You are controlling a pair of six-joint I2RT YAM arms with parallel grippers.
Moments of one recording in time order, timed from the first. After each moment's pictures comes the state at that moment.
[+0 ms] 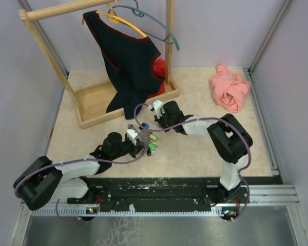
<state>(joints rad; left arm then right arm) -0.74 1.22 0.28 0.58 0.19 -0.05 0.65 1.84 1.01 0.09 -0.13 -0.21</state>
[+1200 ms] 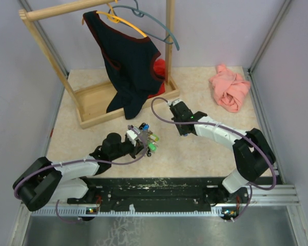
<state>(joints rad) -0.74 1.20 0.26 0.61 0.21 -0.03 0.65 1.55 1.02 -0.50 0.30 0.10</state>
